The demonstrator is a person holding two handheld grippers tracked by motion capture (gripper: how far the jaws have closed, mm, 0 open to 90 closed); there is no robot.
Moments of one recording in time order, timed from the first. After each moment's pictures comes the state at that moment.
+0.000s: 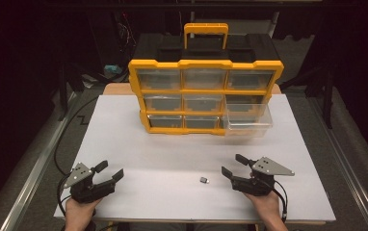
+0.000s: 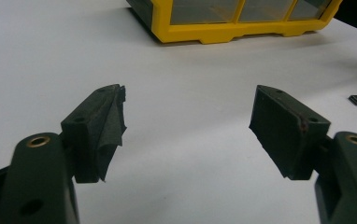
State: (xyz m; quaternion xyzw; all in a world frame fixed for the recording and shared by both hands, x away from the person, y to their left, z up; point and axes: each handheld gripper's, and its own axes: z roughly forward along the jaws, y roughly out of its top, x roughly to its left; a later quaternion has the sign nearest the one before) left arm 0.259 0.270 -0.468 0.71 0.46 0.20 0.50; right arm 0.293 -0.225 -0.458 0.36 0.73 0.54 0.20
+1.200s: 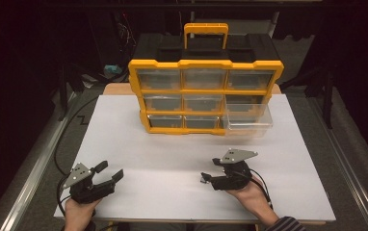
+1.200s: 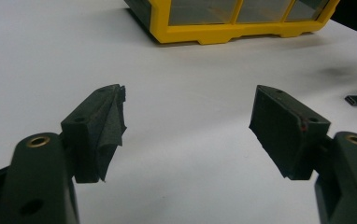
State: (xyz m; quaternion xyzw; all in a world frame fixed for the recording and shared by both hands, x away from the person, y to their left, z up) left arm 0.257 0.271 -0.468 0.71 0.46 0.19 0.50; right arm 0.312 -0.165 -0.438 0.31 0.85 0.41 0.12
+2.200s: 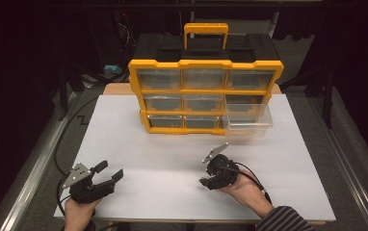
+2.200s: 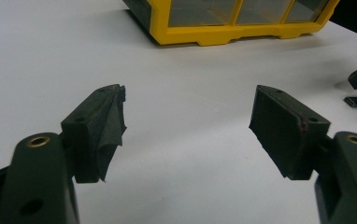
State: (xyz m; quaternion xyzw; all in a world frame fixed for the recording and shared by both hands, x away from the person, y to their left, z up) left arm 0.257 0.272 -0.467 0.71 0.46 0.19 0.51; right arm 0.328 -0.131 -0.437 0.29 0.92 0.24 0.05
